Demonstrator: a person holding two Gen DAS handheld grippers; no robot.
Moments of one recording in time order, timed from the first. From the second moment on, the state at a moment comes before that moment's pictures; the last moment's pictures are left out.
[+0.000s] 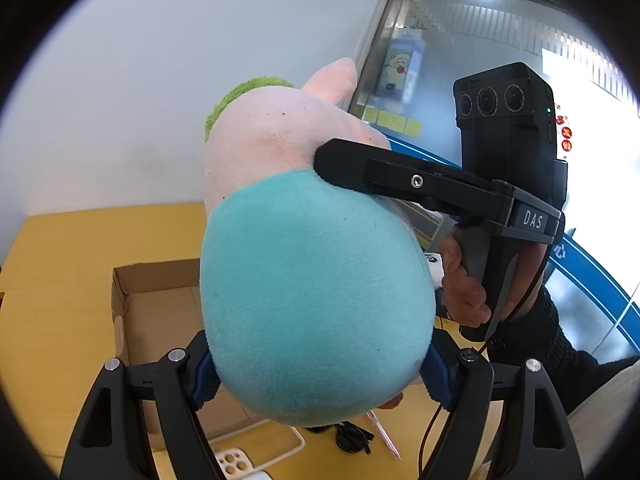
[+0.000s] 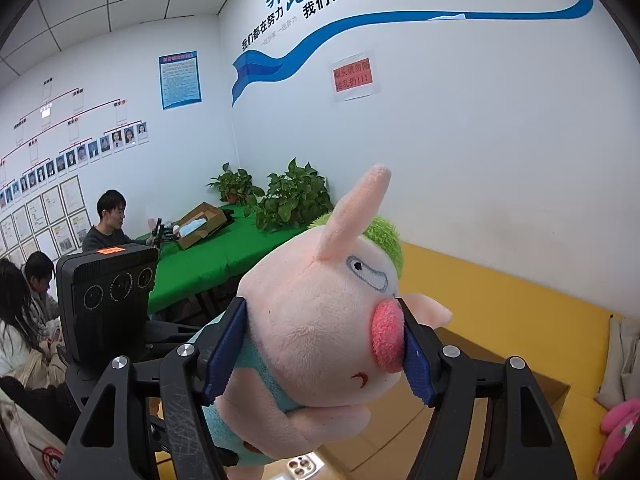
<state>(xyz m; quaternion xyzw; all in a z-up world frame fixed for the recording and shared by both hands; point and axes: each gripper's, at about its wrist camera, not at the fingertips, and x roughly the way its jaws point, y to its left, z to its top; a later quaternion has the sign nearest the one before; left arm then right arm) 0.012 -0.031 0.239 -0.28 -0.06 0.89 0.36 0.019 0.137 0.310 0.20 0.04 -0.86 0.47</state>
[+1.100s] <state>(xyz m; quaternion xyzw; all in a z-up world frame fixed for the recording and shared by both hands) -0.209 -0.070 0.025 -0.50 -0.17 0.80 0.28 -0.280 0.060 0.060 0.37 -0.06 -0.80 0.48</state>
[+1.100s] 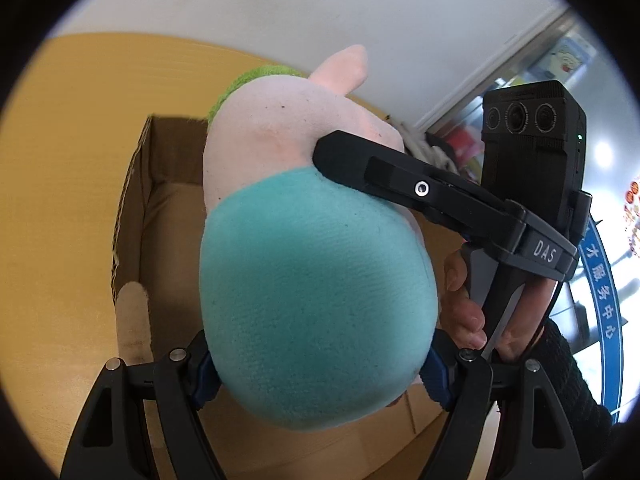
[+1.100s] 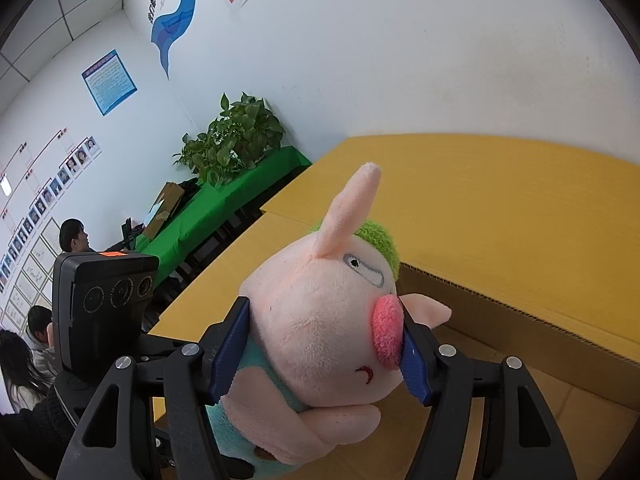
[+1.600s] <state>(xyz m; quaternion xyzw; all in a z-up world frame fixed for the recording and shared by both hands) -0.185 -0.057 0.004 -0.55 -0.11 0.81 0.16 -0.296 0.051 0.007 0.40 -0.05 -0.80 0.45</state>
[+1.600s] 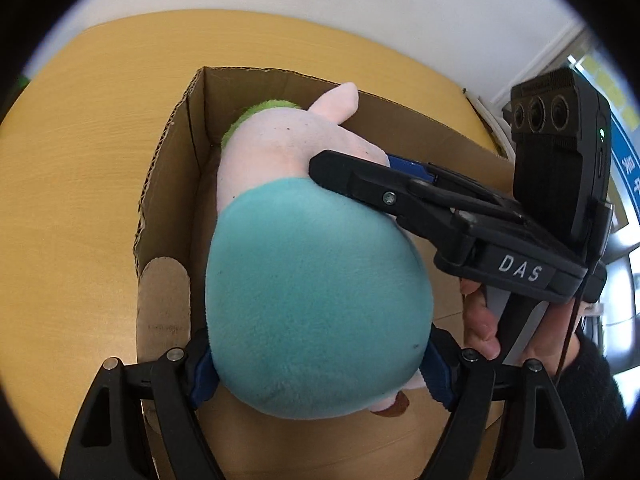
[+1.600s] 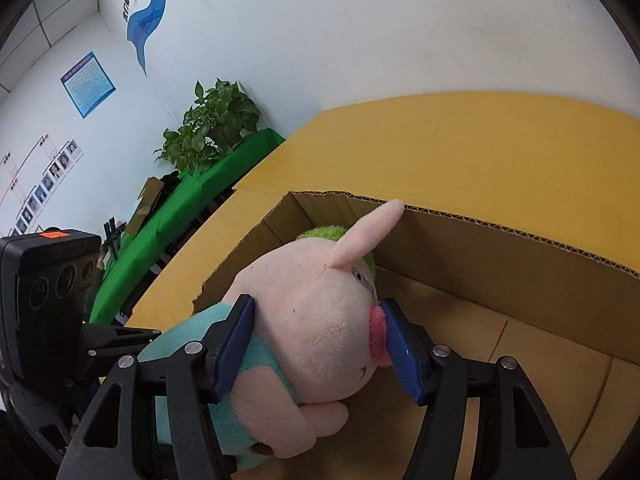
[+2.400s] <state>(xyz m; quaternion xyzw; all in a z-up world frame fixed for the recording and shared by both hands) -0.051 -0.084 0.093 -0.43 -0.11 0.88 0.16 -0.227 0.050 0.082 0.34 0.04 -0.86 0.39</state>
